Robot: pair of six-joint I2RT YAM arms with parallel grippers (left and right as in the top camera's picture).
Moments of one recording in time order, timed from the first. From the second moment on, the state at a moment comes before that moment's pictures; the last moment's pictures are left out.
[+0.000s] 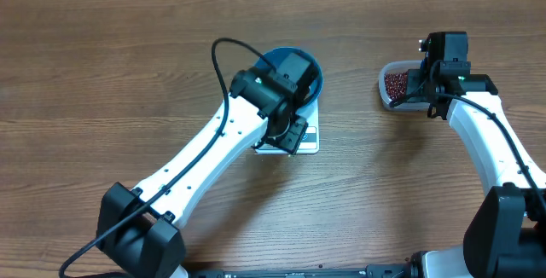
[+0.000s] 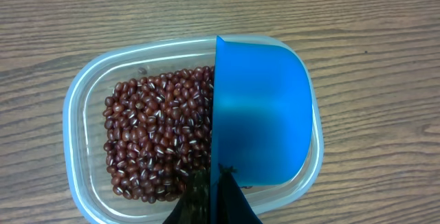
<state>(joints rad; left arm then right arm) -0.66 1.77 1.57 -1.21 0.00 -0.23 -0.02 1.64 1.19 -0.59 0.19 0.04</state>
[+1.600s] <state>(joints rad) -0.61 1.68 1.06 -0.55 0.07 -0.18 -0.02 1.64 1.19 -0.59 0.19 0.04</state>
